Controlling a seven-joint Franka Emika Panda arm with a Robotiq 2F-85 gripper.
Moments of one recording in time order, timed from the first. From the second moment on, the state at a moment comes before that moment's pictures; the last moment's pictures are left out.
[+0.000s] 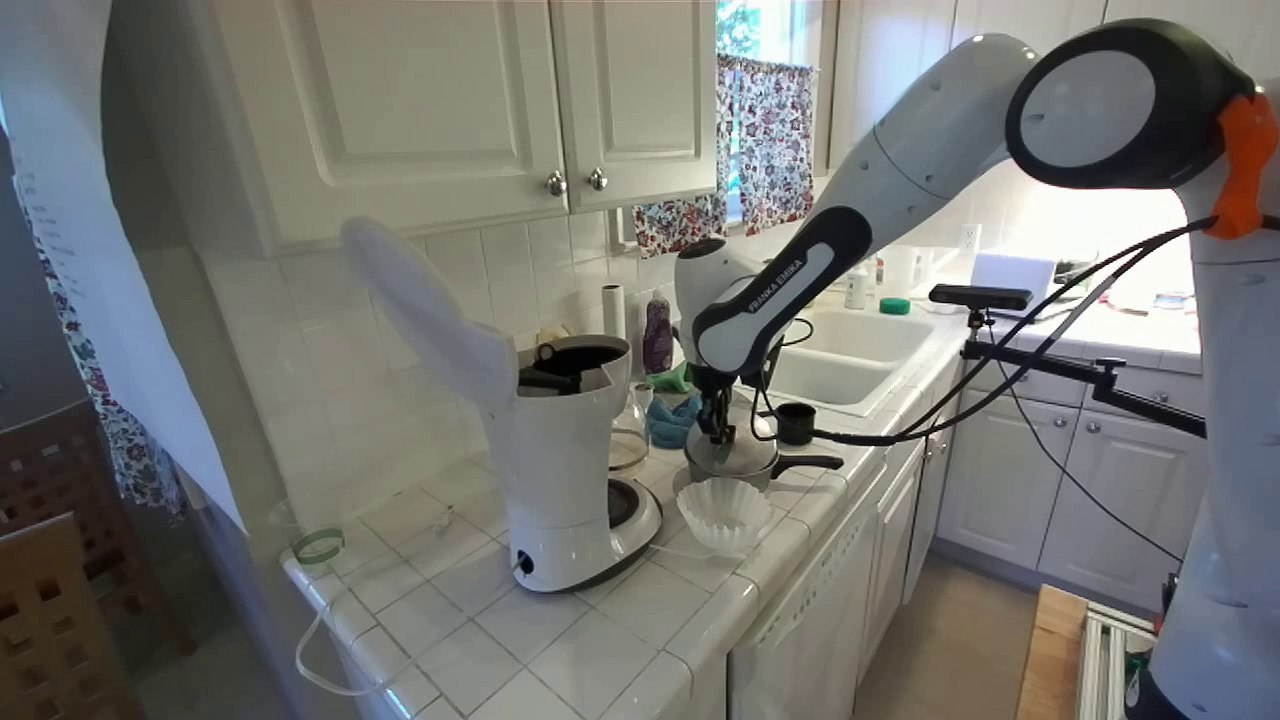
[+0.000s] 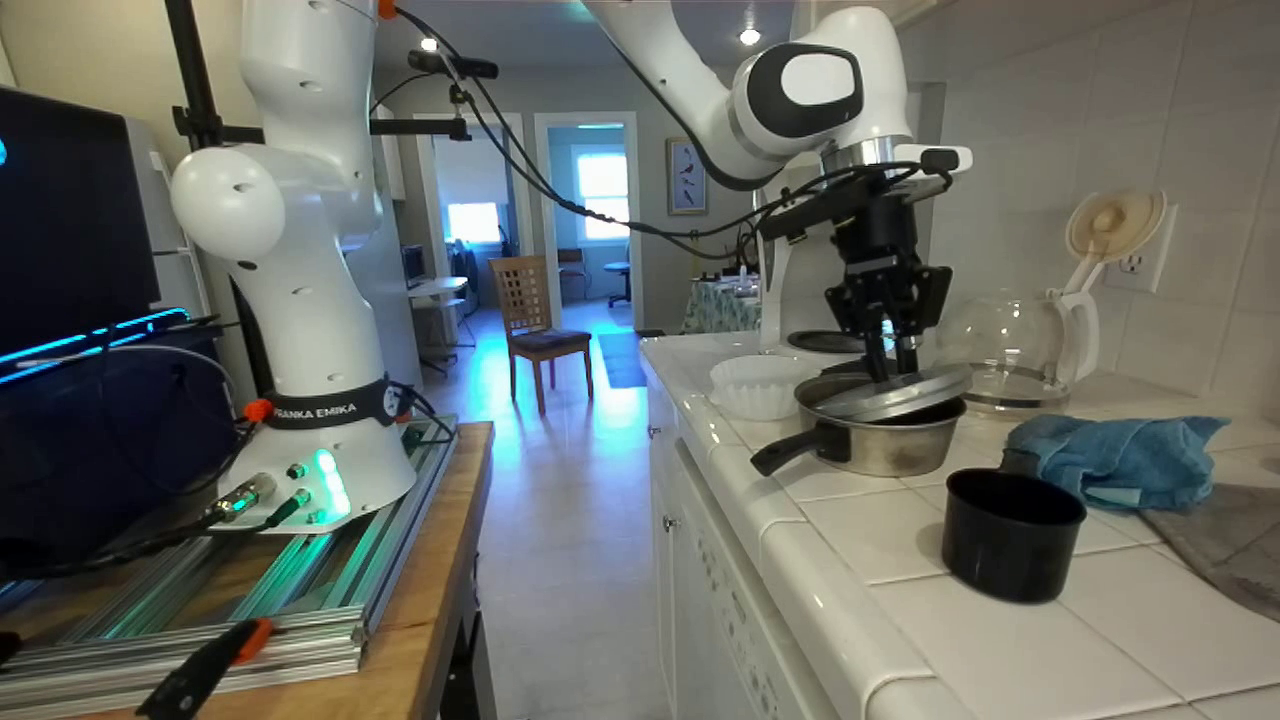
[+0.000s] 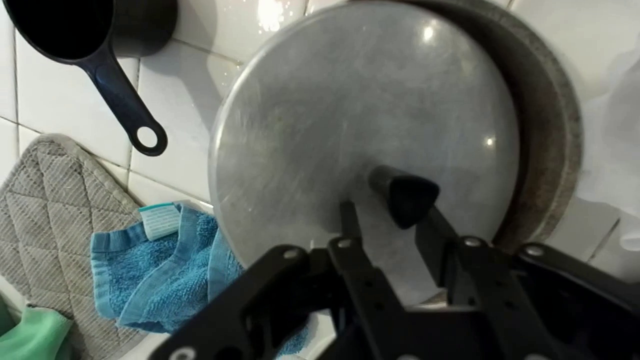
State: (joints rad) arm -0.08 0.28 -0.10 -2.04 -0.34 2.43 -0.22
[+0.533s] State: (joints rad) arm -0.09 0.28 -0.10 -2.04 -0.34 2.43 -0.22
